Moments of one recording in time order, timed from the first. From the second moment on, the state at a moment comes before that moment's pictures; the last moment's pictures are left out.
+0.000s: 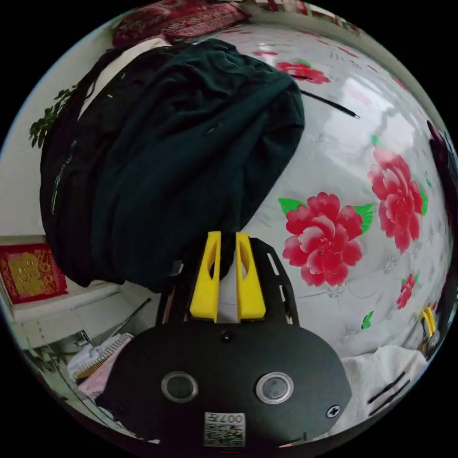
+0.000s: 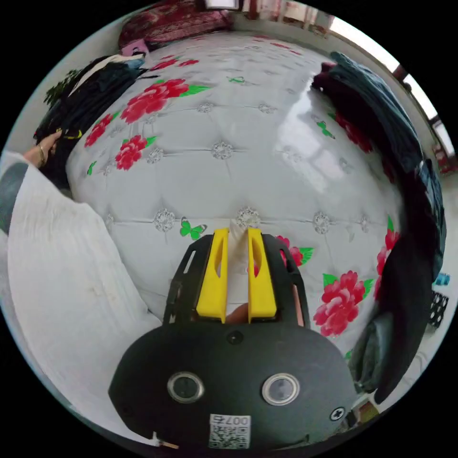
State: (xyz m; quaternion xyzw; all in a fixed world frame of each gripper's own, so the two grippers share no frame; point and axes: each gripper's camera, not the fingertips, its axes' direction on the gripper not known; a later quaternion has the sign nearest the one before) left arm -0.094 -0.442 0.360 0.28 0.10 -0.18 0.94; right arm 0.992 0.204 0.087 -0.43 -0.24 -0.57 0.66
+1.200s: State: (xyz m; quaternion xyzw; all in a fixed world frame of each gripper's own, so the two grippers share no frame) left arm -0.070 -0.382 0.258 0.45 0.35 0.01 0.82; right arm 1.053 0.151 0.149 -0.51 -0.34 -0.33 0.71
